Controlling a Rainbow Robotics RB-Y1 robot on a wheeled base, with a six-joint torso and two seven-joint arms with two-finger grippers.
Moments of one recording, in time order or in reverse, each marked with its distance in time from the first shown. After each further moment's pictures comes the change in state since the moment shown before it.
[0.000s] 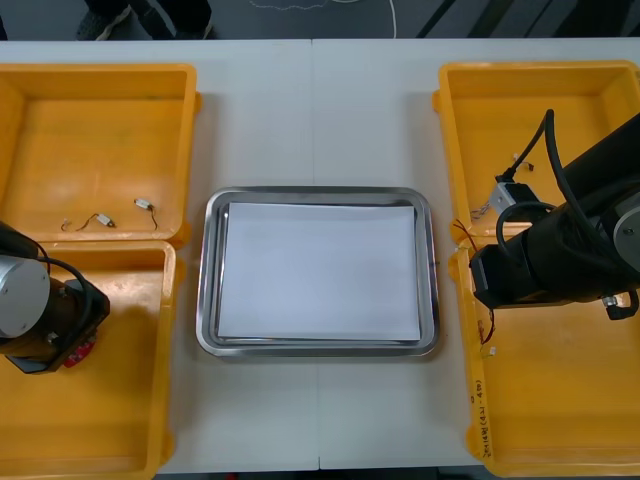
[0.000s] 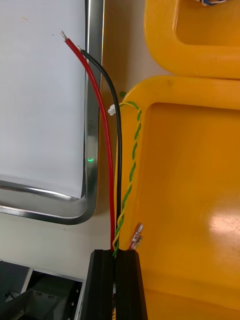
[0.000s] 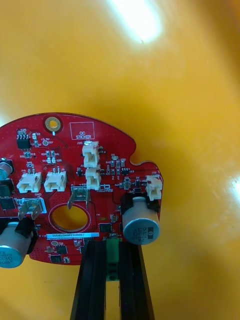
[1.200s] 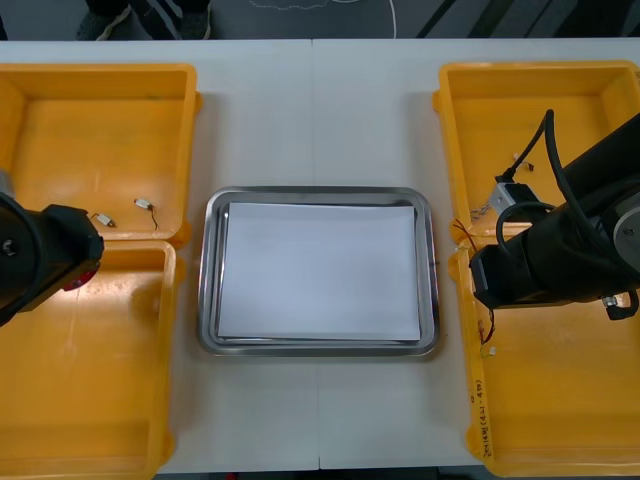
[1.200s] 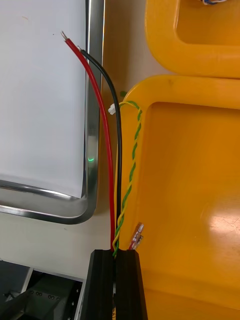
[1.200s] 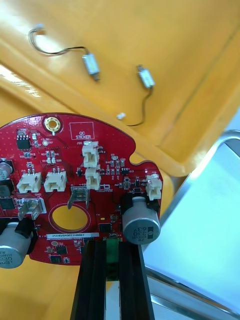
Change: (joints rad) right arm 0.000 0.000 0.000 0.000 -0.001 0.000 0.000; left arm -0.121 0.081 0.090 -0.391 0.260 0.121 -0.092
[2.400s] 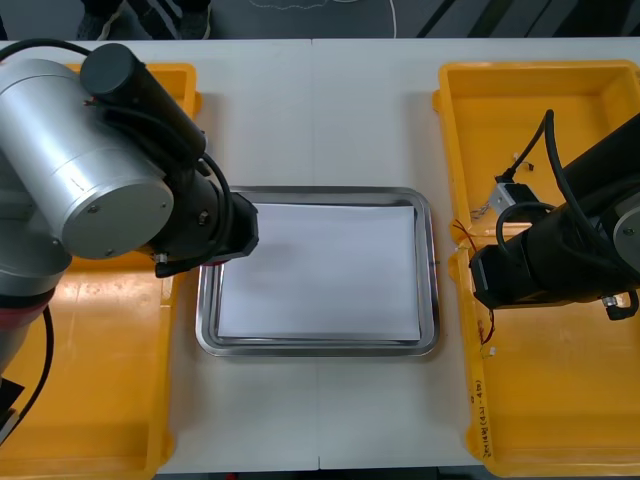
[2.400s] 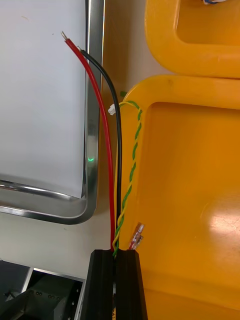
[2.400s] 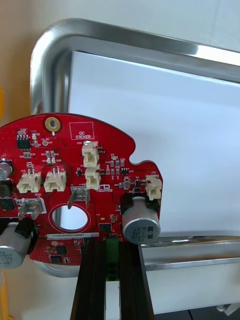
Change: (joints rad) right arm 0.000 0.000 0.000 0.000 0.000 0.000 0.000; left arm -0.448 -0.004 -0.550 0.306 0.066 0.001 0.000
